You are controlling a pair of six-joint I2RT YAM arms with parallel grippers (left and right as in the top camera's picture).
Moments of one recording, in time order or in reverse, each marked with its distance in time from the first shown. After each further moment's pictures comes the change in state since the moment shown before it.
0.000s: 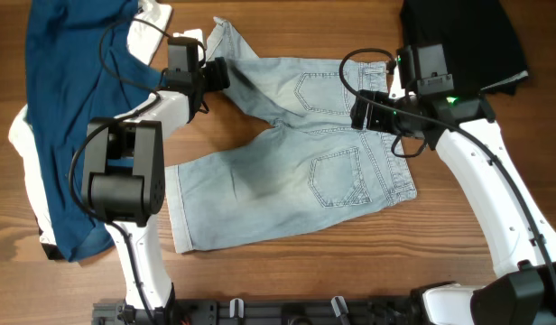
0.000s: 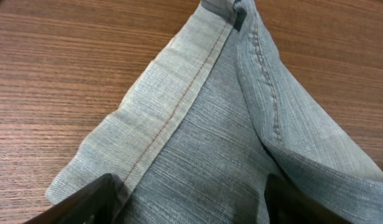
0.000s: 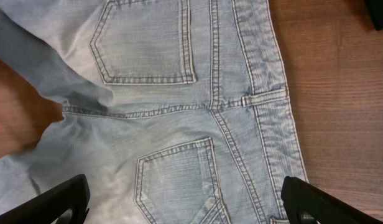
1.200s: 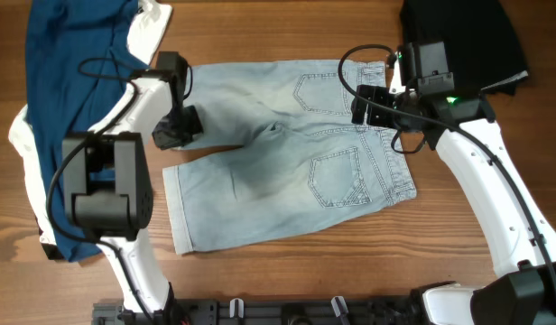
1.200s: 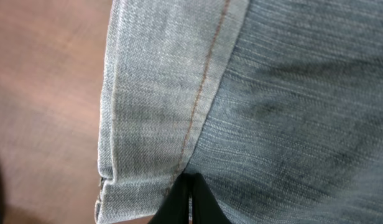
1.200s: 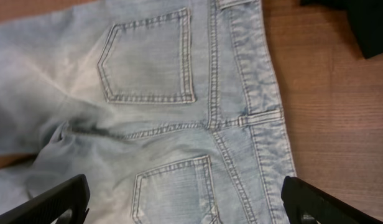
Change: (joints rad) left arm 0.055 -0.112 0.073 -1.036 -0.137 -0.186; right arm 0.000 0.000 0.000 0.055 0.026 -0.027
